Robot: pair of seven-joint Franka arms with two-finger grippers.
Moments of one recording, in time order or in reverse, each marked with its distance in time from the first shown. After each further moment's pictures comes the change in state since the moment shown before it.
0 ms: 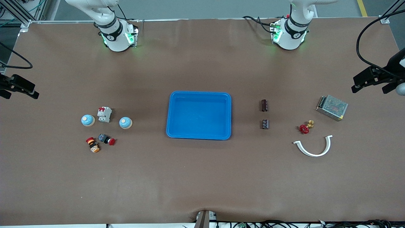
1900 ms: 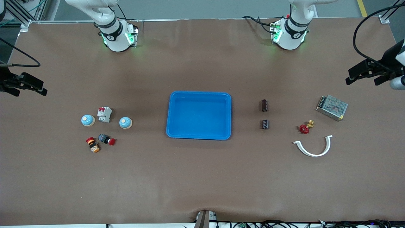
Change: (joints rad) left arm 0.039 -0.016 -0.040 -0.026 -0.049 -0.070 -0.027; right arm 0.023 0.000 0.002 -0.007 0.001 -0.050 0.000
